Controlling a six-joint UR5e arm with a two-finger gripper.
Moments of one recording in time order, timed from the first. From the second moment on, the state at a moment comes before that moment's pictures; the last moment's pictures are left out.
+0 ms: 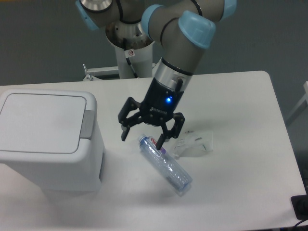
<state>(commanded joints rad) 2.47 -1.69 -1.68 -0.93 0.87 0.33</state>
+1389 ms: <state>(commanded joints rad) 2.40 -1.70 -1.72 -0.93 0.87 0.35</state>
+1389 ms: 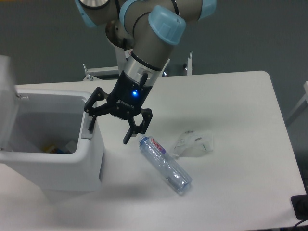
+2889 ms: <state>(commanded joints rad) 2.71 -1.88 -1.57 -0.92 1.08 0.67</state>
